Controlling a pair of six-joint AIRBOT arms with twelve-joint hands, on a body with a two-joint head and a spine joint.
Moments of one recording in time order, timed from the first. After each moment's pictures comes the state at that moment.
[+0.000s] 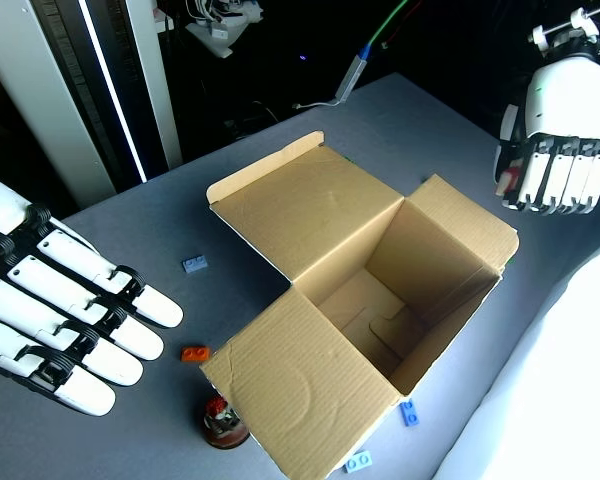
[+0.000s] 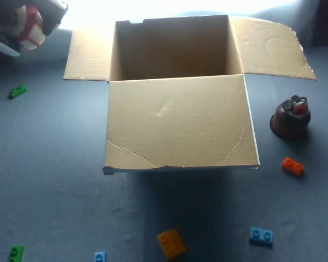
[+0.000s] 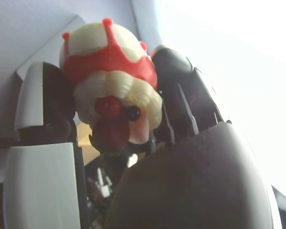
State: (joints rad) left arm -0.07 -1.09 1.83 1.88 -0.83 -0.49; right arm -0.34 -0.41 0.65 0.23 0.42 -1.33
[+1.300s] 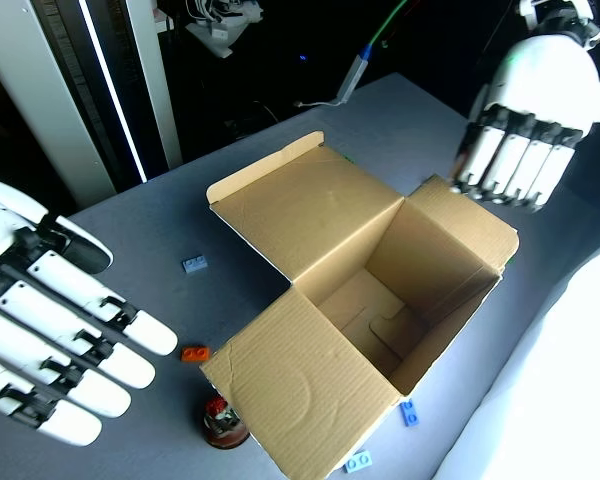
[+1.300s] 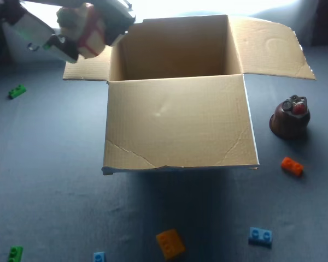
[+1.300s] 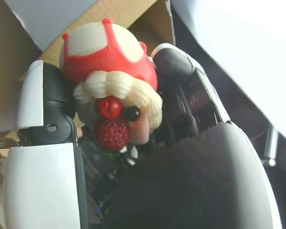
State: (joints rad) left arm -0.17 -1.20 1.78 1.95 -1.06 -0.60; right arm -0.35 -0.43 0.65 0.43 0.44 -1.33
